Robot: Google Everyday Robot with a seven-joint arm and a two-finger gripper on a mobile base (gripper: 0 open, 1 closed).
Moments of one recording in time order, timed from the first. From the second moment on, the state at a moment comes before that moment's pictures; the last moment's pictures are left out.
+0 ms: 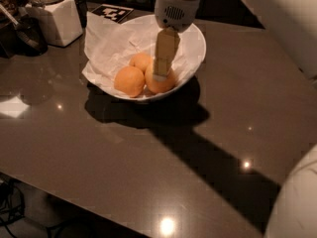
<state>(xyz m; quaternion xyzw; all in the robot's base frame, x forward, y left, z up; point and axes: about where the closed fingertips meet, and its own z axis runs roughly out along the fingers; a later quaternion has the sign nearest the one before) 0.586 -0.020 0.944 -0.64 0.76 0.02 0.10</state>
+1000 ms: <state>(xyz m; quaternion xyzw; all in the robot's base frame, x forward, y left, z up) 0.601 -0.005 0.920 -0.65 0.75 0.04 0.08</state>
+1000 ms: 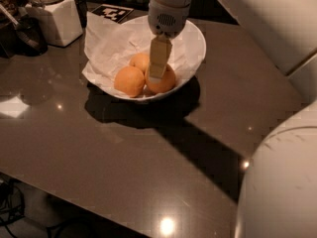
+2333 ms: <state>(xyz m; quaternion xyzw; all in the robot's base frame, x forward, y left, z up) 0.616 -0.004 0.890 -0.65 0.76 0.07 0.05</state>
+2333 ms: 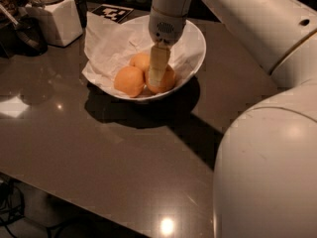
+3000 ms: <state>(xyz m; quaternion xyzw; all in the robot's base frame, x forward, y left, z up) 0.622 -0.013 0.869 -0.63 0.77 0.09 0.04</state>
